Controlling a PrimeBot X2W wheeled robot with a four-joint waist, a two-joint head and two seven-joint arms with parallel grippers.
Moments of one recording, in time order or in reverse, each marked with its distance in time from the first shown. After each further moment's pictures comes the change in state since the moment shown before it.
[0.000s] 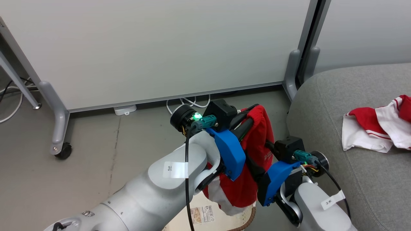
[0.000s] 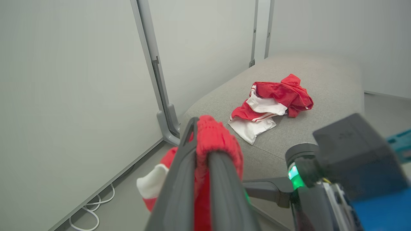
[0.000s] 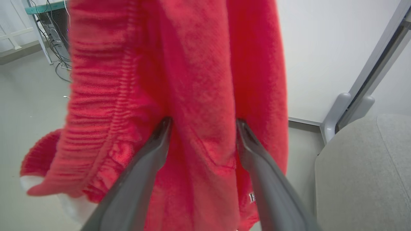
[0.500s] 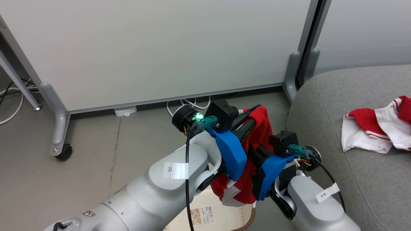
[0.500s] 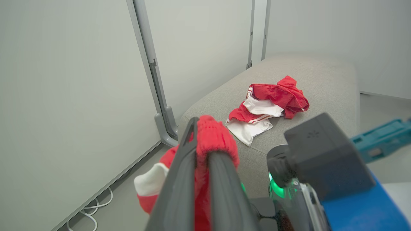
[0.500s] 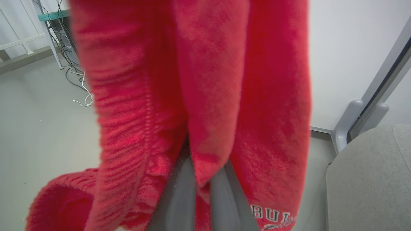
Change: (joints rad) left arm -0.001 0.000 -0.005 -0.012 -0.004 -0.007 -0.003; right arm -0.120 0.000 0.131 0.170 0.127 0.000 -0.091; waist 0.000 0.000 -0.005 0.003
